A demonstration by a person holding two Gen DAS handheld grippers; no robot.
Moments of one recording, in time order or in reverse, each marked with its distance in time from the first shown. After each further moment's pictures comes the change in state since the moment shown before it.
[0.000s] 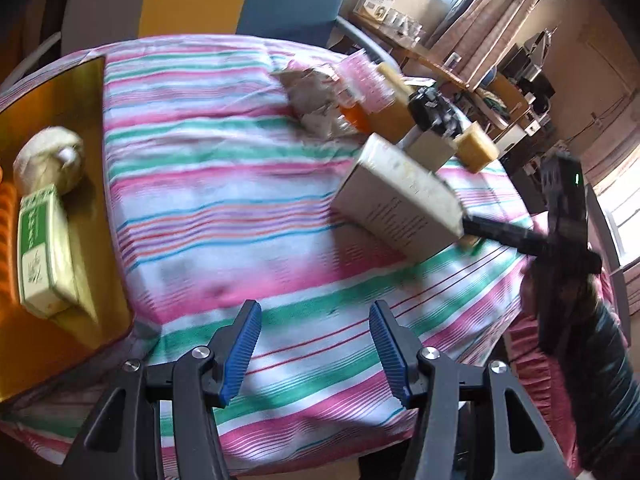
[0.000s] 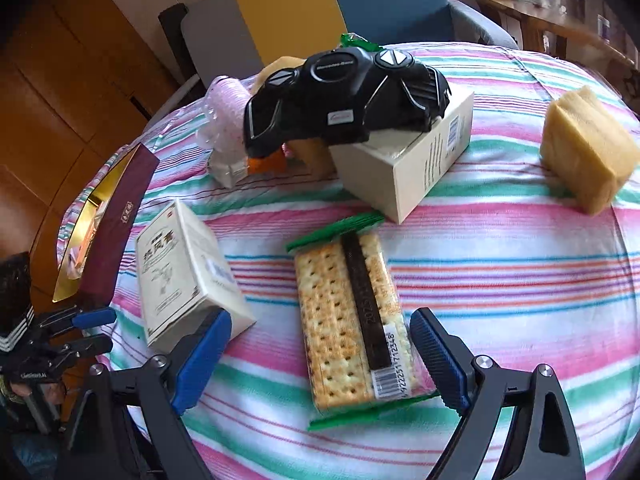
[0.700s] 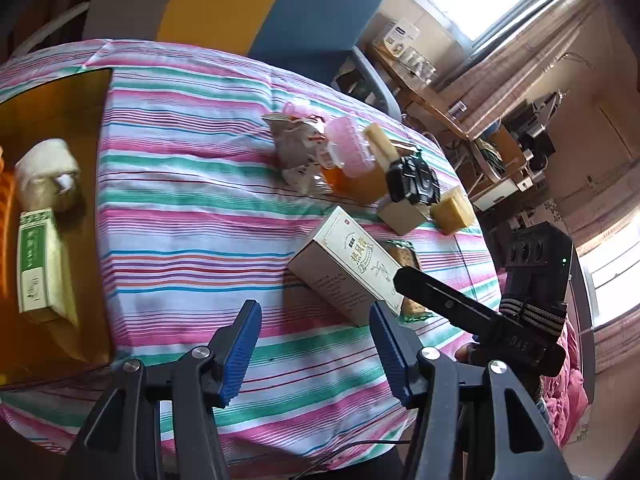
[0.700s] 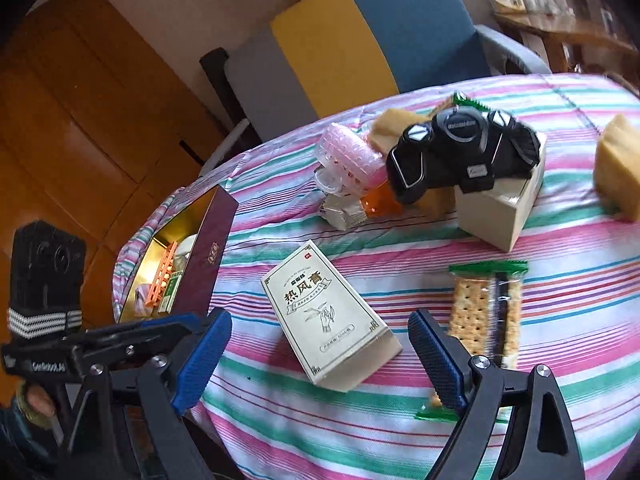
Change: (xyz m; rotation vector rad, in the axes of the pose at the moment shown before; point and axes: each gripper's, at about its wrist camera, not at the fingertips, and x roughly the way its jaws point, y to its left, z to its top) left arm -0.024 0.006 0.023 -0.199 -0.065 -0.033; right arm -0.004 0.065 0.006 0.081 -0.132 0.220
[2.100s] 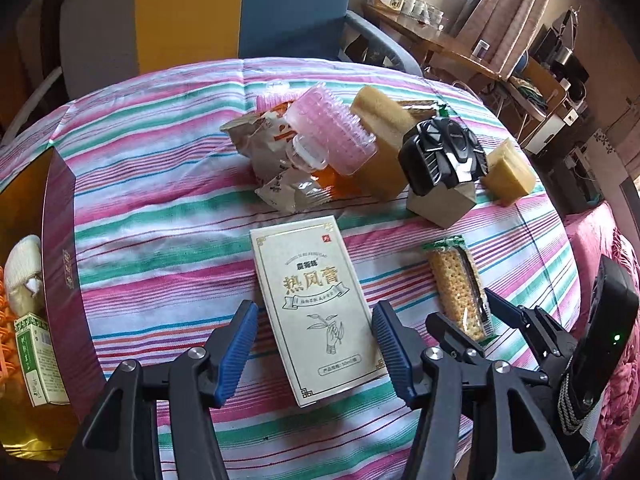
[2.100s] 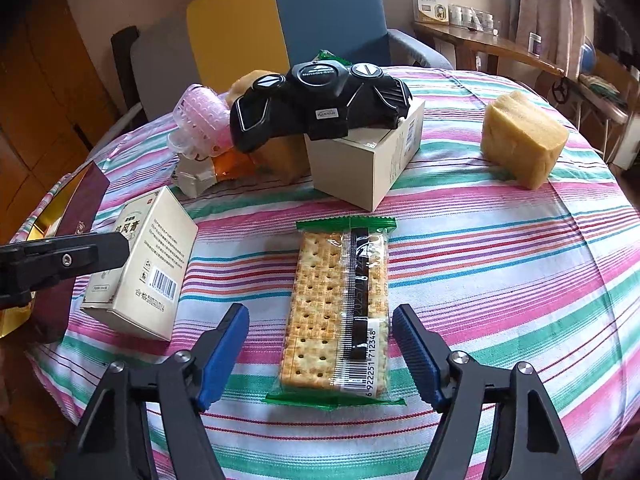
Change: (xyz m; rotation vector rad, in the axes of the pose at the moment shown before) left arm 0.076 -0.062 0.029 0.203 0.075 0.250; right arm 0.000 -0.032 -0.024 -0.048 -0.017 -0.503
